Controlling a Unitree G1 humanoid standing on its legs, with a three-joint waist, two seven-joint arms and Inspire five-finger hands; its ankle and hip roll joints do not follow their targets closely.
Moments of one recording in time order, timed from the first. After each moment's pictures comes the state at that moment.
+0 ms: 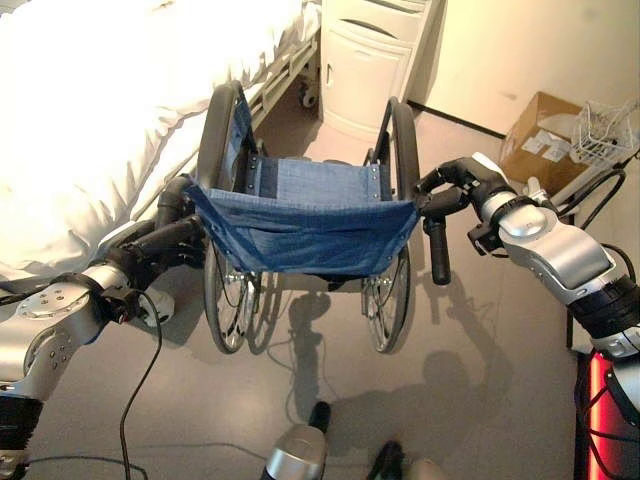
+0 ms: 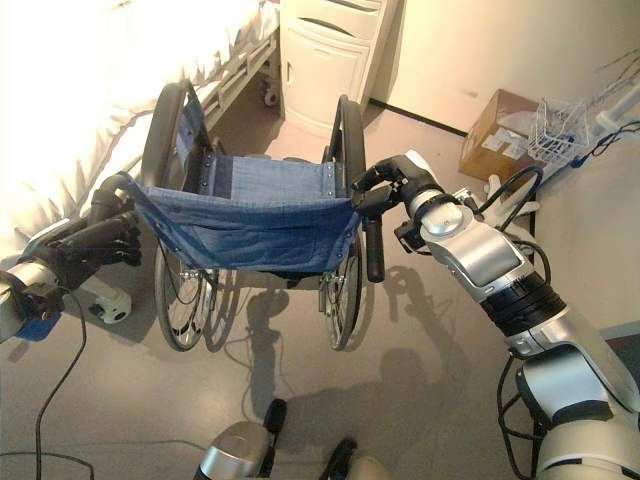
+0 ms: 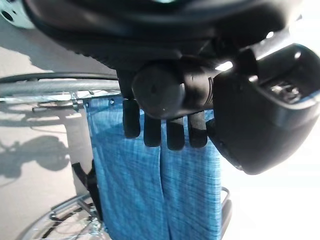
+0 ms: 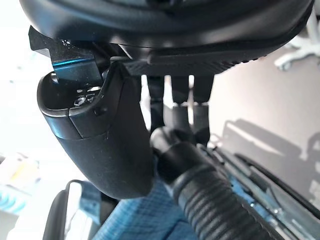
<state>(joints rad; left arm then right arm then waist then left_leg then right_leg) -0.13 1.08 0.13 0.01 -0.88 0.48 -0.07 -0.89 -0.84 0.55 0.11 0.50 0.63 -0.14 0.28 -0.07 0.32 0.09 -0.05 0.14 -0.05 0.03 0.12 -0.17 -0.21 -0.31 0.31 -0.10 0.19</state>
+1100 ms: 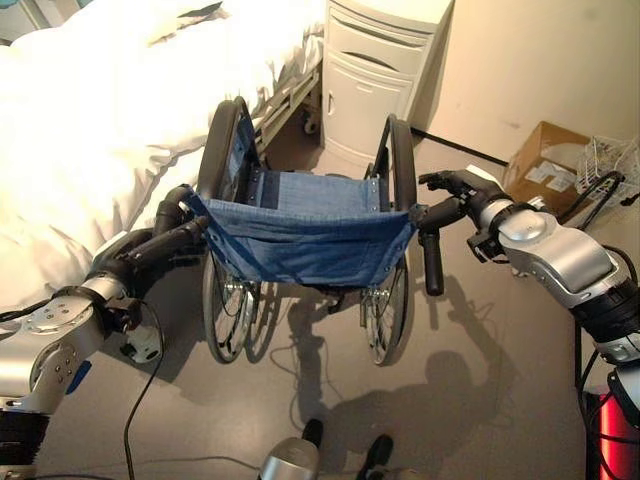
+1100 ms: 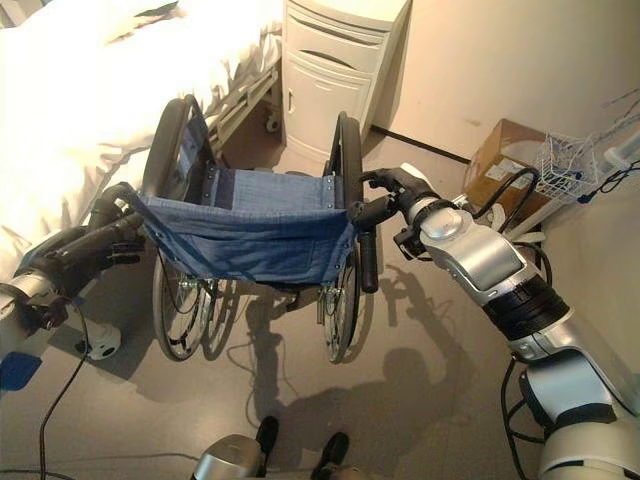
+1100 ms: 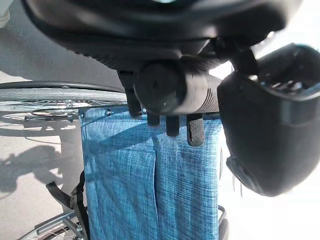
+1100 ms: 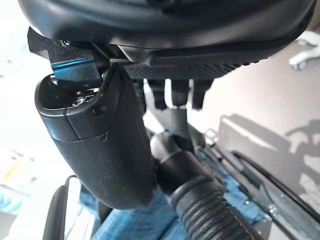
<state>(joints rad) -0.06 1.02 0.18 -0.03 -0.84 0.48 0.01 -0.89 -0.85 0.55 0.05 0.54 0.71 -0.13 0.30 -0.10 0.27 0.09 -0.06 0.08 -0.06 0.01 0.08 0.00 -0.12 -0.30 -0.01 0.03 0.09</state>
